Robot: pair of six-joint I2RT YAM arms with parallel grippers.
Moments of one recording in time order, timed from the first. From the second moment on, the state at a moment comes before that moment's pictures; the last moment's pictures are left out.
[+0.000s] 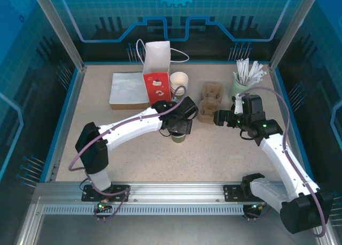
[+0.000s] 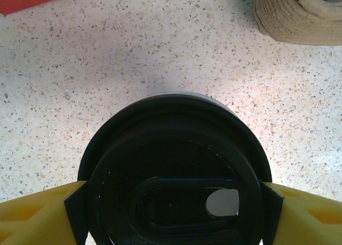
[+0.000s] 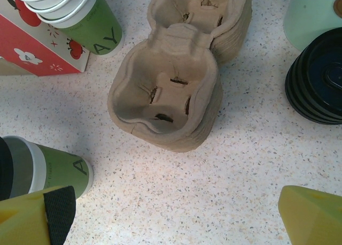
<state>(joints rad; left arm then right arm) -0.90 1.76 1.52 -0.98 -0.24 -0.72 0.20 0.99 0.86 -0.68 -0.13 0.25</state>
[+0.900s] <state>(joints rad) -0.90 1.82 1.54 -0.98 -0.24 -0.72 0.20 1.00 0.86 -0.68 -0.16 0.25</state>
